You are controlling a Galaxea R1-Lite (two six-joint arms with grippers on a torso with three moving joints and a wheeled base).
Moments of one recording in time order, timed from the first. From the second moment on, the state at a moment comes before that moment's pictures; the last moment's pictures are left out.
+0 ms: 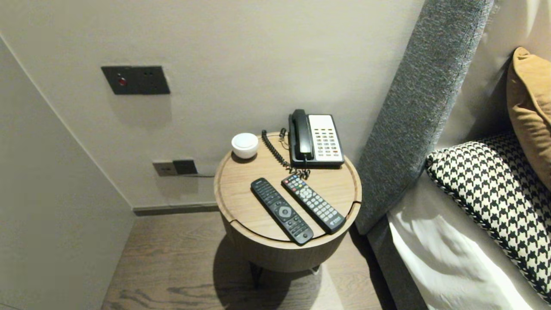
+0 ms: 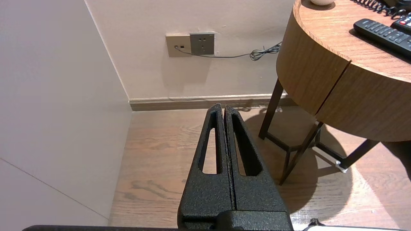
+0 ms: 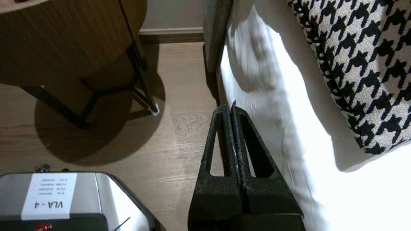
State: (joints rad) left arm 0.00 0.00 0.00 -0.02 0.01 0.02; right arm -0.08 0.28 0.00 -0.08 0.02 -0.07
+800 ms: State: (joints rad) left arm 0.00 0.00 0.00 -0.02 0.01 0.02; right arm -0.01 0.13 0.00 -0.09 0.01 -0.03
